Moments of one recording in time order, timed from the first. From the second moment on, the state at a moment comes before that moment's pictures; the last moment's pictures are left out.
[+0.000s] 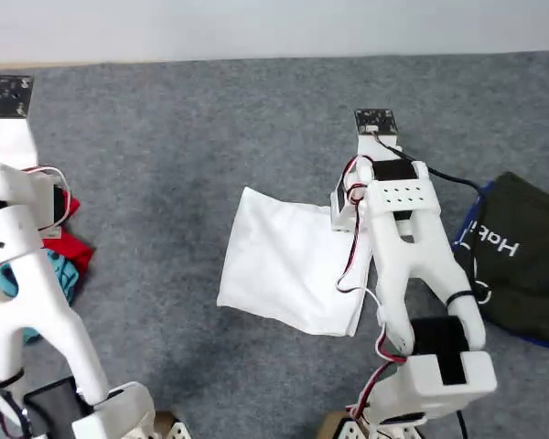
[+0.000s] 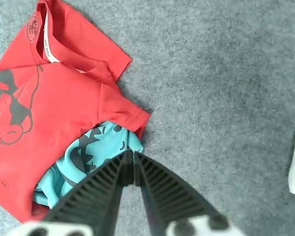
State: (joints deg) left arm -26.8 -13.5 -5.6 99.3 -13.5; right arm -8.1 4.1 12.5 68.7 -5.8
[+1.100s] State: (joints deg) left arm -26.8 -10.4 -5.6 99.3 -13.5; right arm -7.0 12.1 1.9 64.2 -0.4
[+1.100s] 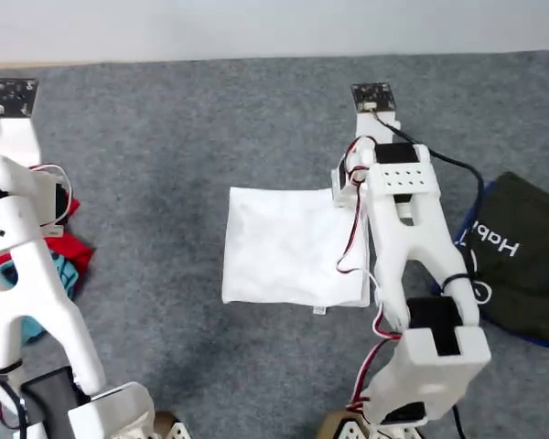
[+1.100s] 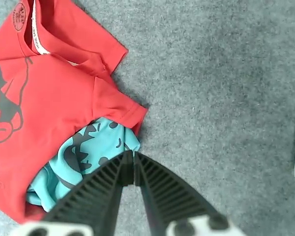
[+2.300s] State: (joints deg) left arm -26.8 -10.4 -5.6 99.3 -13.5; right arm -8.1 27.9 -8.4 65.3 3.4
